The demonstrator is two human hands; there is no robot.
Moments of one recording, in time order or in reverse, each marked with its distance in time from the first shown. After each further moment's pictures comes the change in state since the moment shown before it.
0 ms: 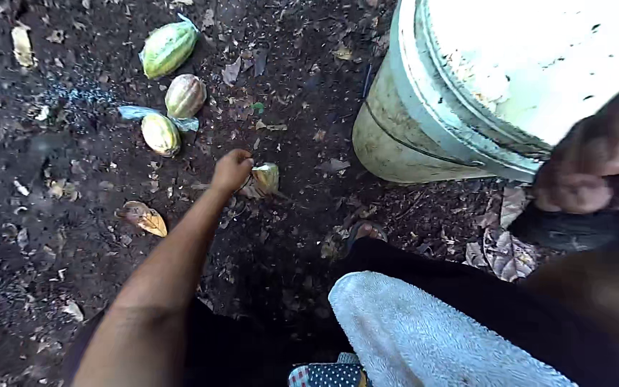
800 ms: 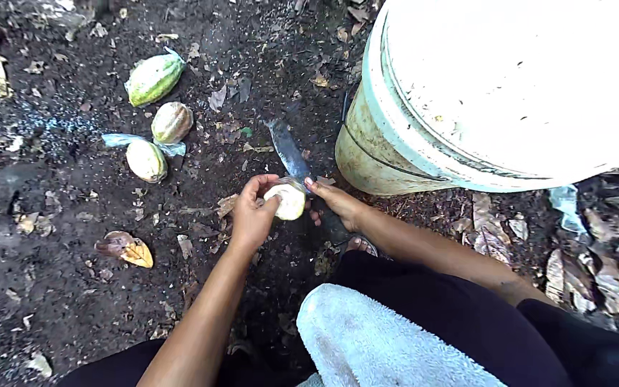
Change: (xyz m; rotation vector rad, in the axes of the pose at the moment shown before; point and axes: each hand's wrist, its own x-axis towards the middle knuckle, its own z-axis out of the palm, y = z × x) left_hand -0.095 0.057 0.044 -0.533 0.113 0.387; right_hand 0.013 0.182 0.124 0.269 -0.046 1.161
